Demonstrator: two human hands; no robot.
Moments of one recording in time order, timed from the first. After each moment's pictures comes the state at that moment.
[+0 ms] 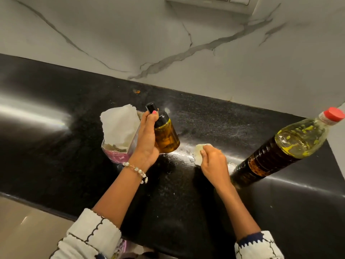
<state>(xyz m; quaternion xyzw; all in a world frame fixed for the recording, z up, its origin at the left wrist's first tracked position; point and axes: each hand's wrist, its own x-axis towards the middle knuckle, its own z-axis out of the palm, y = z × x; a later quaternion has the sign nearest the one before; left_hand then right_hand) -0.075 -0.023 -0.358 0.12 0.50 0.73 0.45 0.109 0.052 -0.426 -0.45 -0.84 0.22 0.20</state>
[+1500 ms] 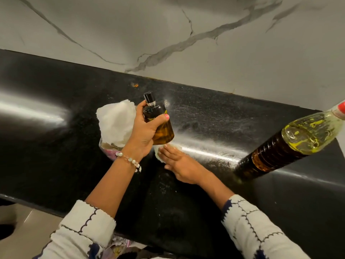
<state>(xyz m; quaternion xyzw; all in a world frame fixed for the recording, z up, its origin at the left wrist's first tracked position) -0.097 -0.013 -0.359 0.18 0.56 0.70 0.41 0.051 0.044 -0.479 -0.11 -0.98 0.18 0.01</state>
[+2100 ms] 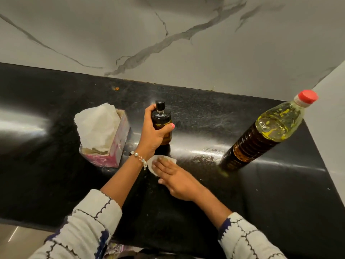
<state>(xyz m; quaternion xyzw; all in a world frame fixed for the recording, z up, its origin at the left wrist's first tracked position) -0.053 0.014 -0.389 0.36 0.61 0.61 0.37 0.097 0.005 -0.470 -0.15 -0.97 0.18 0.01</state>
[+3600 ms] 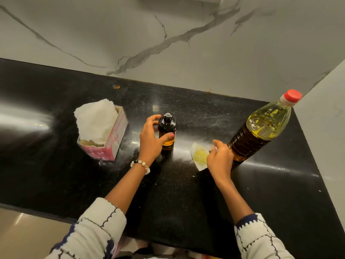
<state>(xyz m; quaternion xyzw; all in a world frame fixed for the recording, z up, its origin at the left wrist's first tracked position) -0.029 0.001 -0.415 0.41 0.72 0.51 0.20 0.172 0.055 -0.422 -0.64 -0.68 0.24 0.28</state>
